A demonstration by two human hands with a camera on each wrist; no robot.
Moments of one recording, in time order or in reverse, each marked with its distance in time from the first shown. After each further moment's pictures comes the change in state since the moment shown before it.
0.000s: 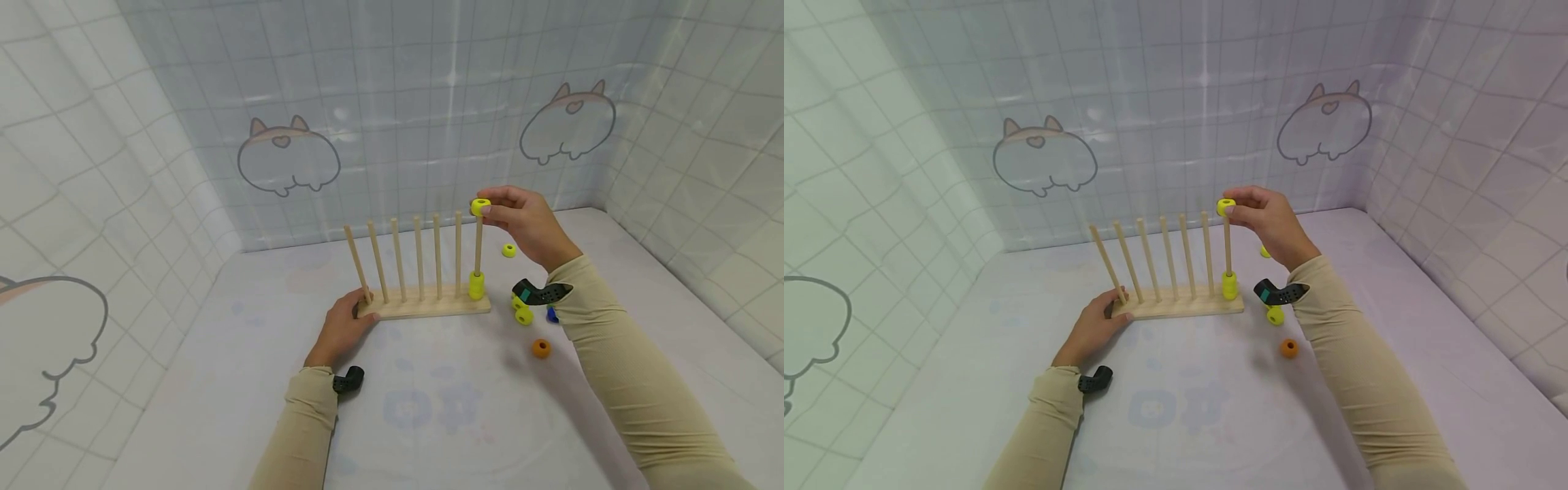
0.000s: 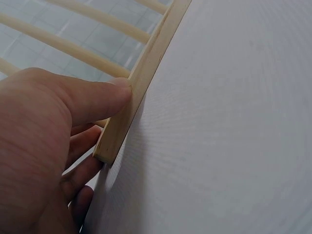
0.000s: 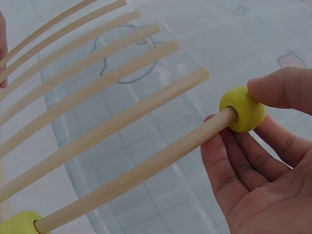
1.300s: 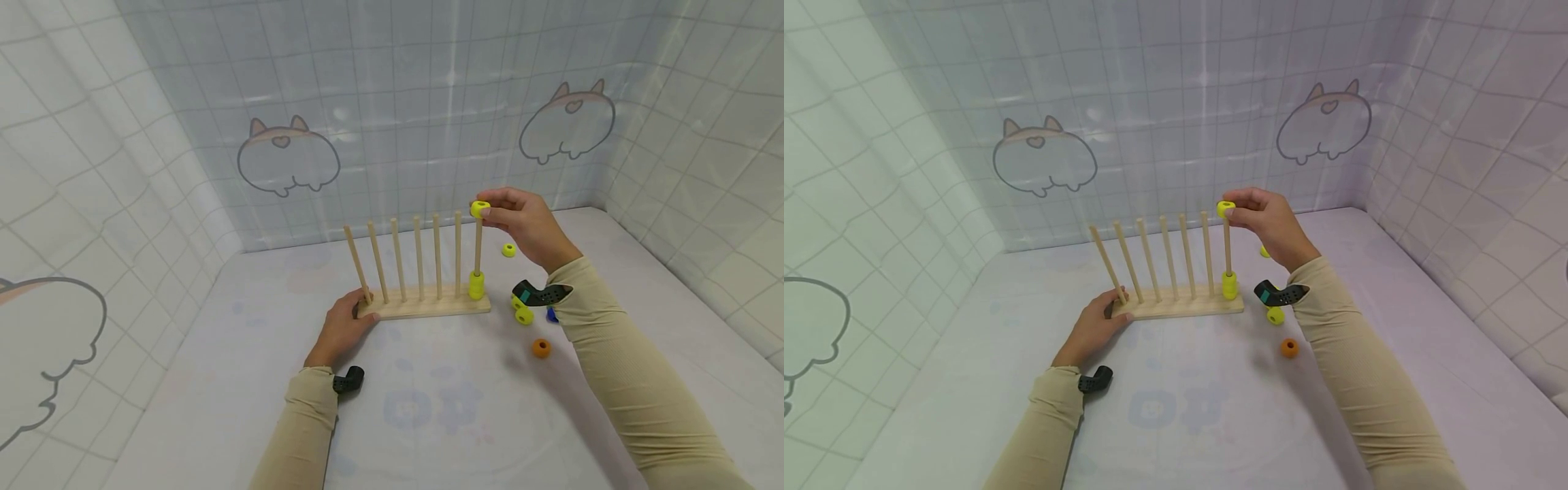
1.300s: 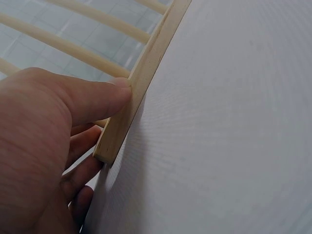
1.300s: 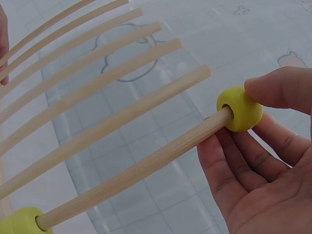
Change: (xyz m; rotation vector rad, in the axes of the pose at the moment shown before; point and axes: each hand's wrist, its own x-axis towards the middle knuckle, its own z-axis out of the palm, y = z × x) left_hand -0.001 0.001 0.000 -0.014 -0.001 -0.010; right_hand -0.003 0.001 -0.001 -0.017 -0.017 -0.010
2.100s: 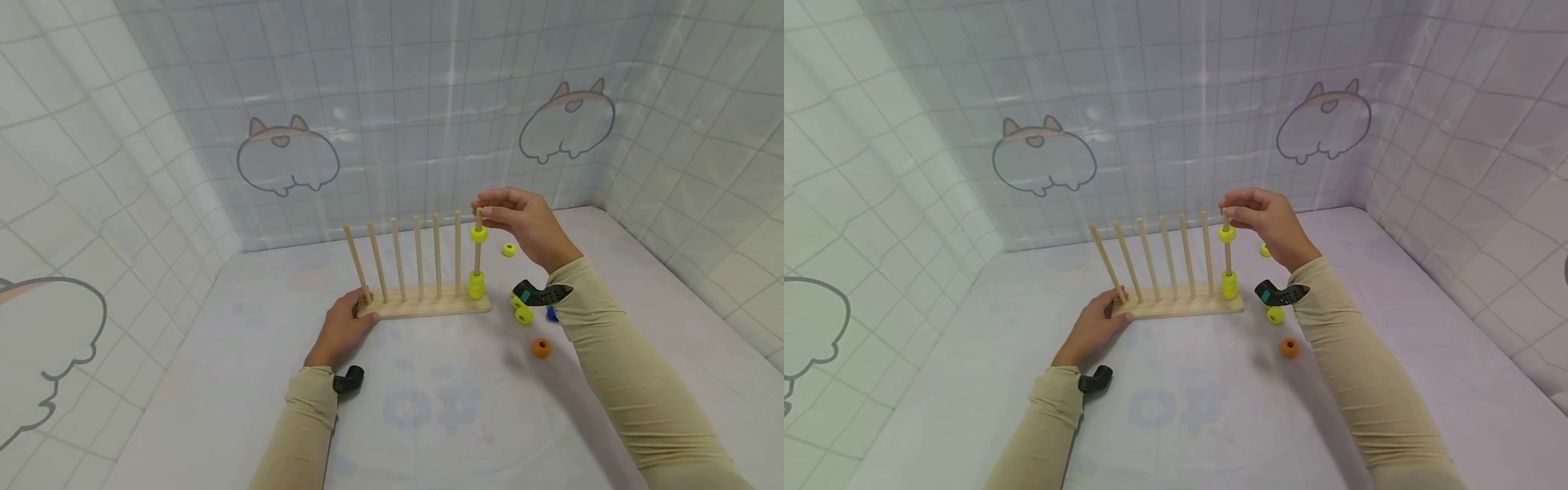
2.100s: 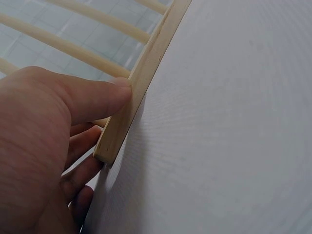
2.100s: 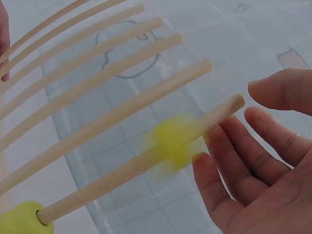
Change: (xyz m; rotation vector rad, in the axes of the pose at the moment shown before) left_hand 0.000 0.001 0.001 -0.001 0.001 -0.006; right_hand 0.000 0.002 -0.003 -0.007 0.005 -0.025
